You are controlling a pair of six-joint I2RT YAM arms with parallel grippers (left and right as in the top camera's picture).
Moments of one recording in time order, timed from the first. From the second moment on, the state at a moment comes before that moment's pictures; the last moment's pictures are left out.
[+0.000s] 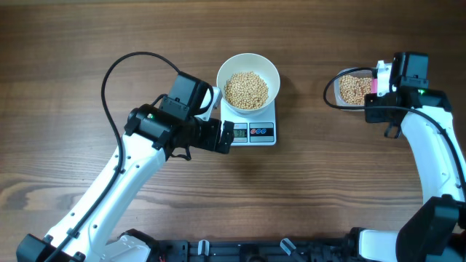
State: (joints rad) left arm -0.47 1.38 1.16 -0.95 0.18 -0.23; right arm -0.16 1.52 1.11 -0.76 0.14 -0.23
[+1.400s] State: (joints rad) left arm -0.47 1.38 1.16 -0.95 0.18 -0.23; right arm -0.33 1.60 1.11 -0.80 -0.46 -0.06
